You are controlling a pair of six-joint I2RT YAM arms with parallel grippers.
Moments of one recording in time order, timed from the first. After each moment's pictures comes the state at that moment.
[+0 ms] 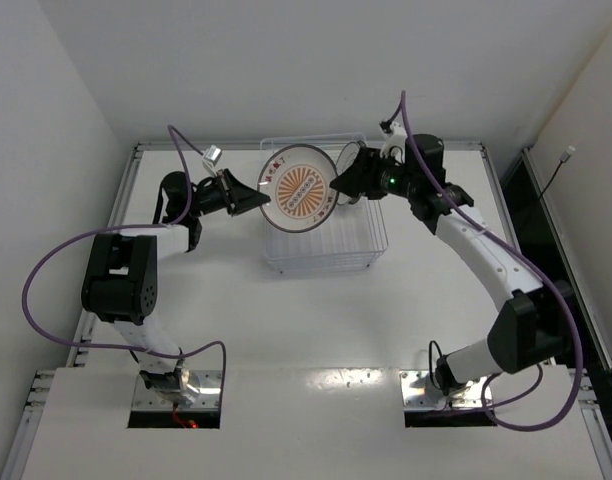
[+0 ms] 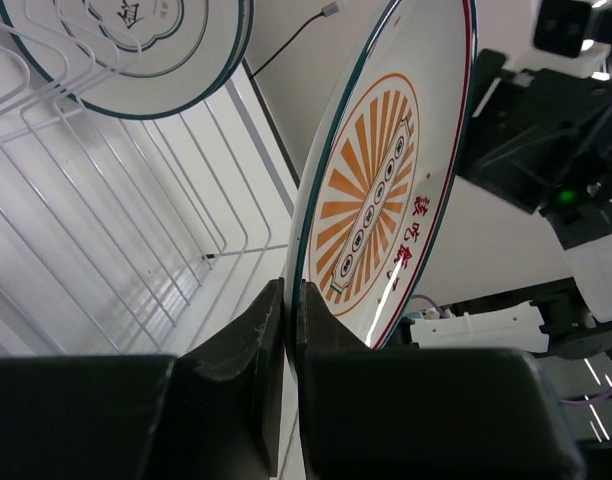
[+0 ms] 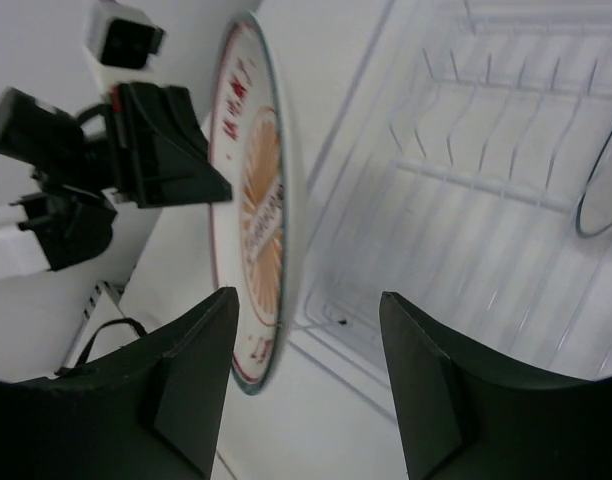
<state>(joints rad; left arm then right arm) -0.05 1.74 0.89 0.90 1.05 -1.13 0.31 1.44 1.25 -0.12 -0.50 0.46</state>
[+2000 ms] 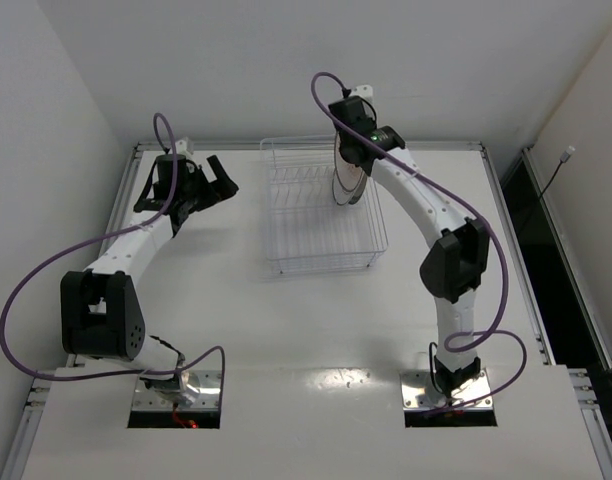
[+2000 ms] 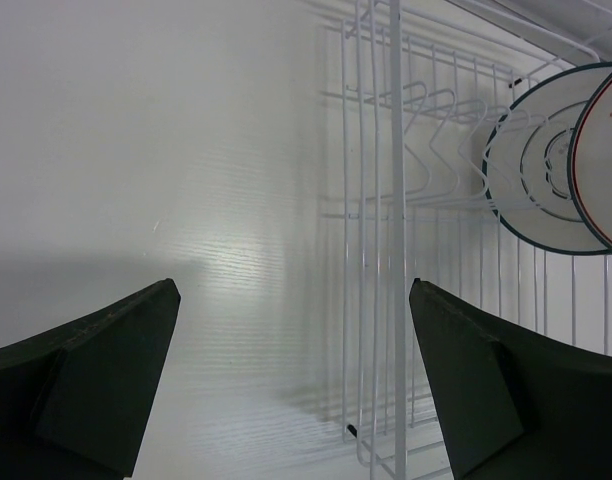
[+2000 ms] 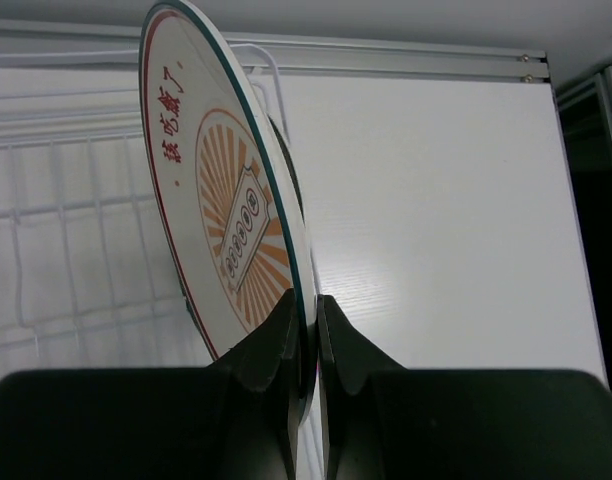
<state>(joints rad) -0.05 1.49 1.09 -0.14 0.14 -0.48 0.49 2.06 2.07 -0.70 0.67 0.18</state>
